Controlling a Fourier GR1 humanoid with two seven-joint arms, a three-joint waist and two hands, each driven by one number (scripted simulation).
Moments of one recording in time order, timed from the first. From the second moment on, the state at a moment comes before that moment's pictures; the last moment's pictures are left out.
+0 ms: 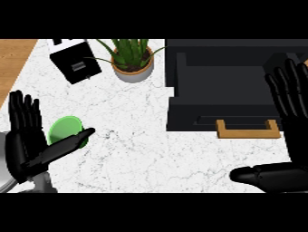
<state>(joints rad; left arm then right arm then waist) 0.01 0.01 0.05 -1.72 0.03 0.42 -0.13 -0.10 -0.07 -0.02 -2.05 -0.10 0.08 0.13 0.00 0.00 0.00</state>
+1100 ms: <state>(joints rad) 0.03 0.02 0.19 -1.32 0.19 0.29 -0.46 -0.10 -0.08 -0.03 -2.08 -0.13 0.10 0.16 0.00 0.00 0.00</state>
